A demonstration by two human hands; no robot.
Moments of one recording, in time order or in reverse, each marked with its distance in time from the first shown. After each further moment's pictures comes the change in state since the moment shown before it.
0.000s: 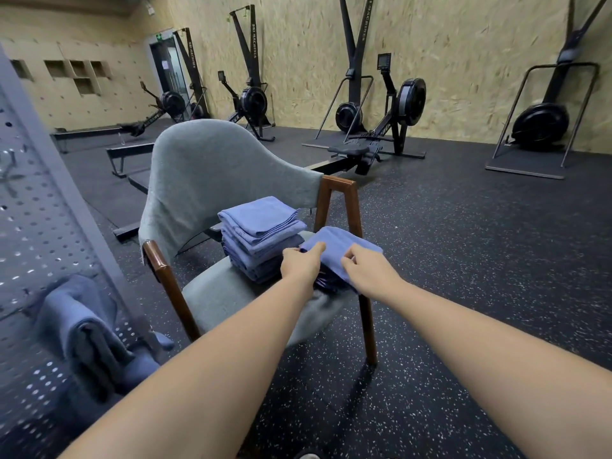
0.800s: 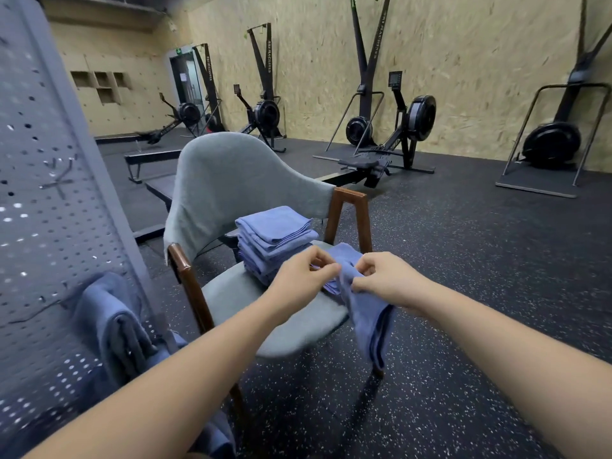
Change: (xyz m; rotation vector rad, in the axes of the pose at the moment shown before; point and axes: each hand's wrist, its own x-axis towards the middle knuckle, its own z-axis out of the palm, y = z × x) left_hand -0.084 0.028 -0.079 0.341 -0.350 0.539; right_hand -0.048 -0.024 -0.049 0.182 -0.091 -0.069
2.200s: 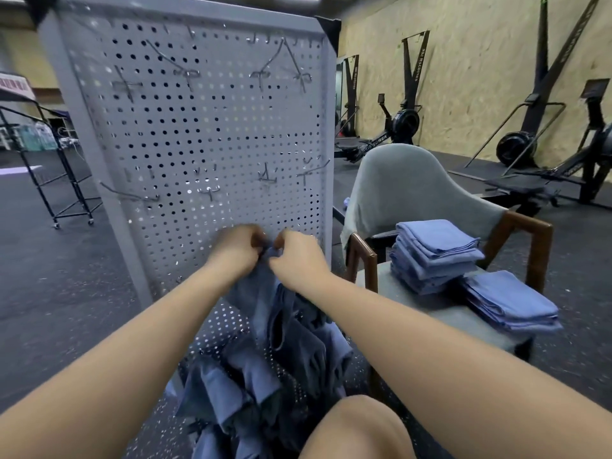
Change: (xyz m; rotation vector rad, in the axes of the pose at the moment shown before) left_hand -0.198 -0.038 -0.349 0.684 0.561 -0.422; right_hand -0.072 -0.360 0.247 0.006 -0.140 -0.524
